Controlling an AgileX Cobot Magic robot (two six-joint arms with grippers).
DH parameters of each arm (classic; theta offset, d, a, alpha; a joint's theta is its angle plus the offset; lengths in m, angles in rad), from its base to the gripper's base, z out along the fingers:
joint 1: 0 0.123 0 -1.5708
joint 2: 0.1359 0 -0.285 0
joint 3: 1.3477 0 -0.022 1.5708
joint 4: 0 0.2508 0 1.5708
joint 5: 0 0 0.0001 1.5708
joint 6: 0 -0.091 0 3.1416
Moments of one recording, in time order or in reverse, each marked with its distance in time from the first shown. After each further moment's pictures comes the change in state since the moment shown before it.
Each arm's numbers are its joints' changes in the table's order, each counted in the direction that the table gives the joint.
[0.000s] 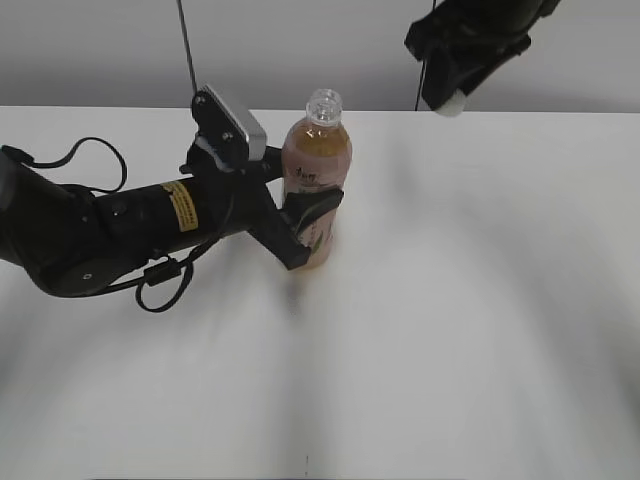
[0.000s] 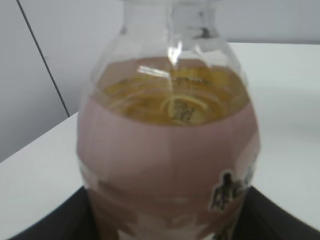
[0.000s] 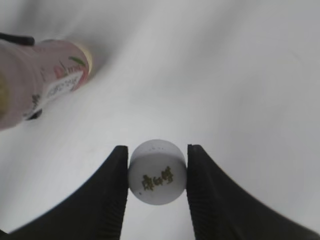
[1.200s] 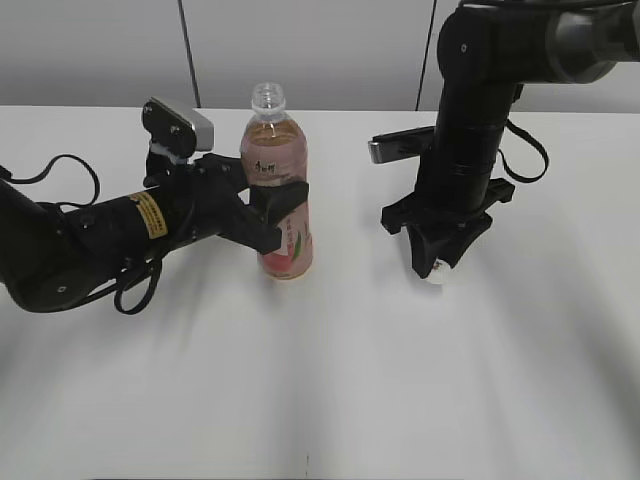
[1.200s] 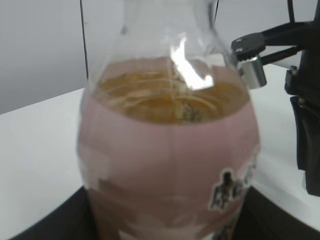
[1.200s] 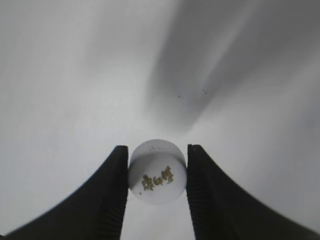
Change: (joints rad) left arm 0.078 0.029 0.058 -0.038 0.094 0.210; right arm -0.009 0.246 0.243 0.054 0.055 -0.099
